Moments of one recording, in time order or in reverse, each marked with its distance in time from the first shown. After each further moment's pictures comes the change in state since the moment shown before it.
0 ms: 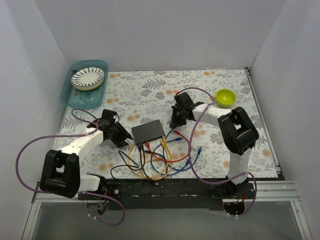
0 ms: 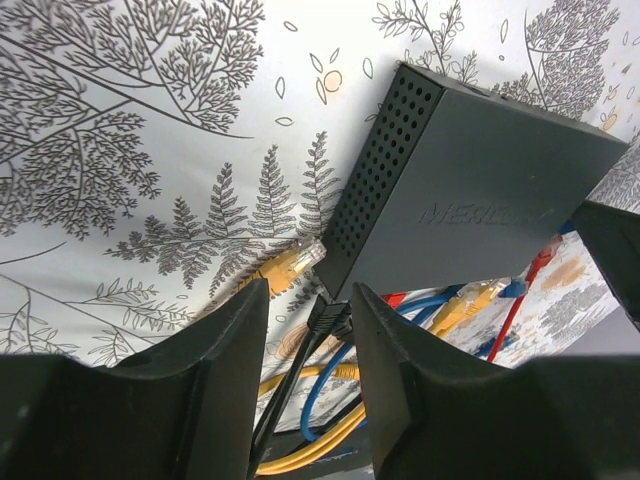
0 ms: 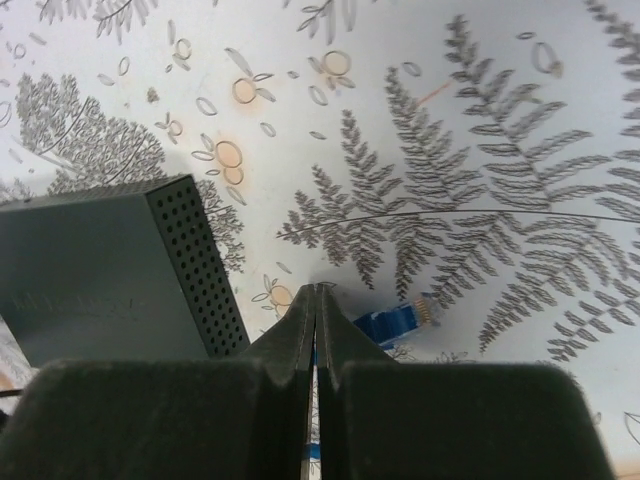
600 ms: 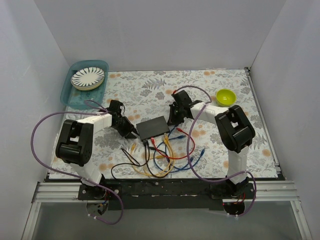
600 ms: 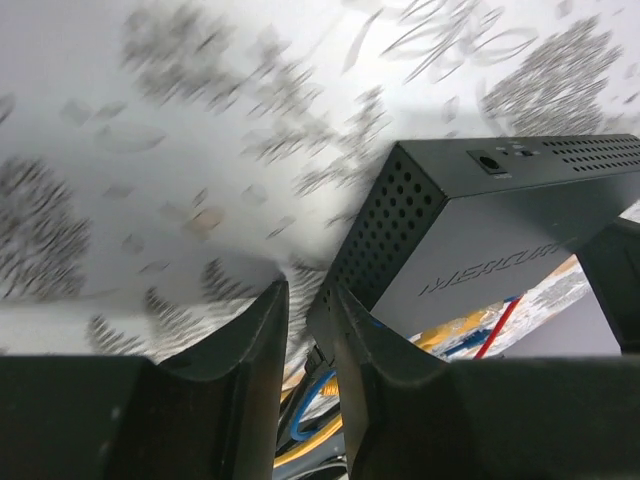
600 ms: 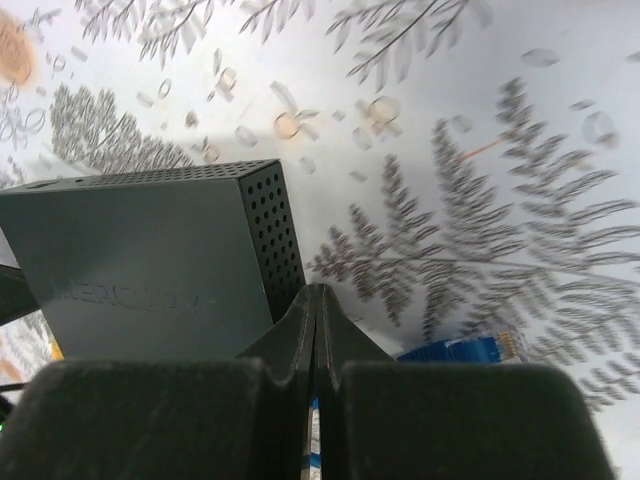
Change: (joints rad) left arm 0.004 0.340 0.175 0.064 0.150 0.071; right arm 0.013 0.051 0.049 0.020 -0.081 -0.027
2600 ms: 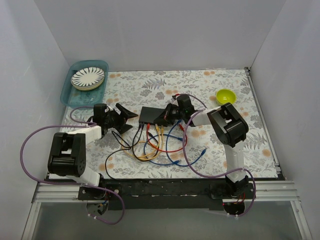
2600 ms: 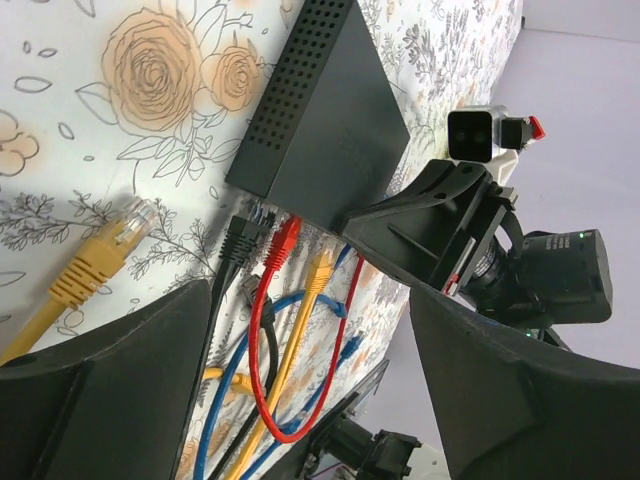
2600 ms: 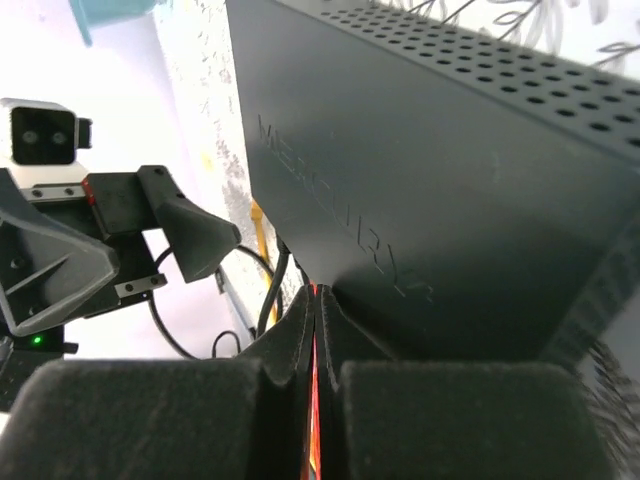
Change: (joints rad) left arm 0.167 -0.129 -0.225 0.639 0.229 -0.116; right arm -0.052 0.137 -0.148 0.687 -0.392 0.555
